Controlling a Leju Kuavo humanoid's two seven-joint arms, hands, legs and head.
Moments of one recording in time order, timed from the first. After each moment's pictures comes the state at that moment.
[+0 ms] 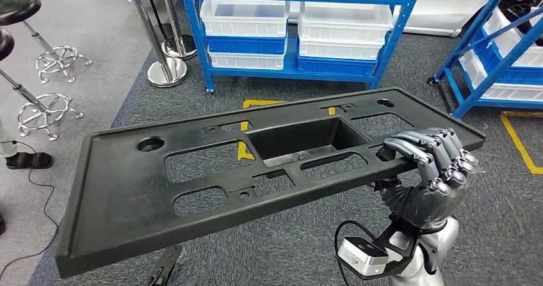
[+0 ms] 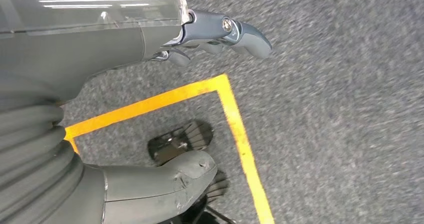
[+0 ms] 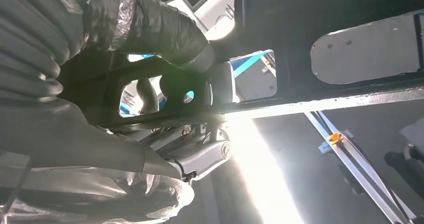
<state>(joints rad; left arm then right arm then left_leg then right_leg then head) -0.19 -0.07 -0.08 -0.33 -0.20 -0.03 -0.29 -0.13 0.13 0.08 -1.99 0.83 -0.70 -0.66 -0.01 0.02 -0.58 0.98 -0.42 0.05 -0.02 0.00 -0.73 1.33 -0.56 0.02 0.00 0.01</state>
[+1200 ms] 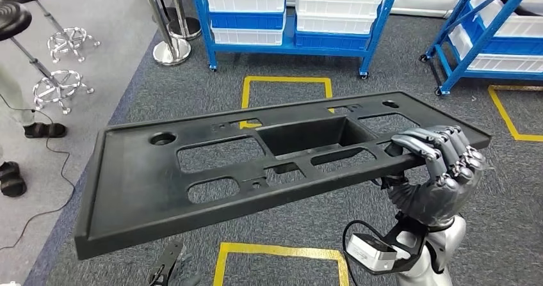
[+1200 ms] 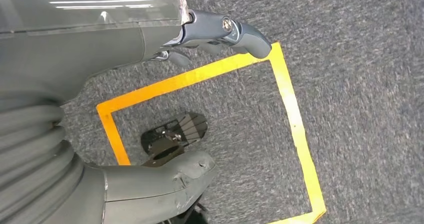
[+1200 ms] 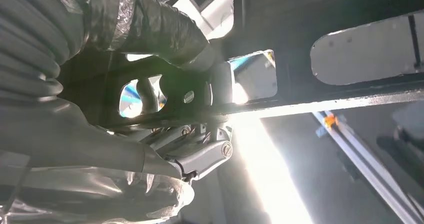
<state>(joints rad) -0.20 -0.07 -0.09 -0.33 -0.18 -0.02 -0.32 -0.13 0.07 0.08 -2.01 0.81 -0.70 -0.61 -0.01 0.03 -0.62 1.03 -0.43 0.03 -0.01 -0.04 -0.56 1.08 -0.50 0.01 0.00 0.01</state>
